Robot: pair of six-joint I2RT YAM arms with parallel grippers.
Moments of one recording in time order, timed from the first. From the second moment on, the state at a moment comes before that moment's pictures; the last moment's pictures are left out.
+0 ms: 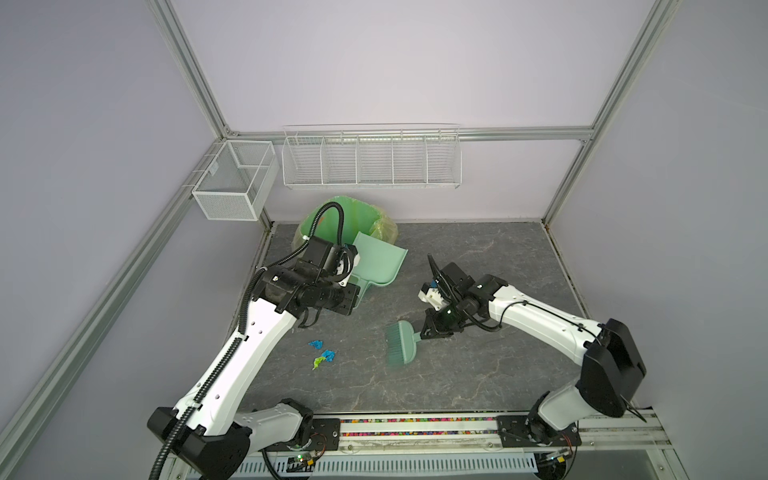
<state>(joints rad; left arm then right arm) -0.53 1.21 1.43 -1.21 0.09 -0.11 0.71 1.55 1.19 -0.89 -0.48 0.46</state>
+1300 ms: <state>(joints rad) -0.87 1.17 1.04 -1.16 0.22 -0.38 0.39 1.28 1.29 -1.21 -0.26 0.31</state>
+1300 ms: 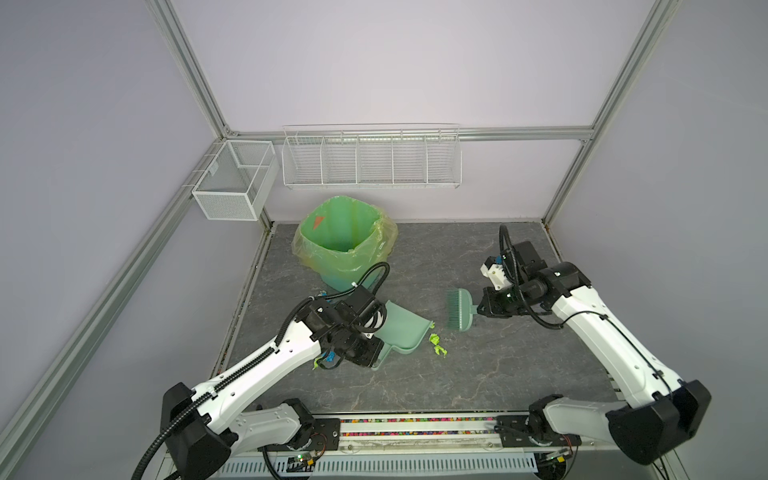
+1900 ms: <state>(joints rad) -1.07 1.23 0.89 -1.05 0.17 -0.57 0.46 1.31 1.29 -1.29 -0.08 0.28</state>
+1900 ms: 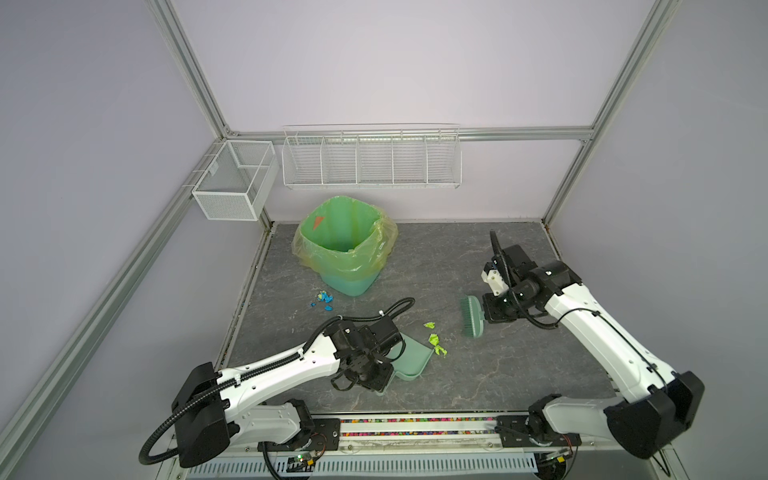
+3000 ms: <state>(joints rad) -1.09 1.35 0.87 -0.99 0.17 -0.54 0.79 1.40 1.29 -1.12 -0.24 0.40</state>
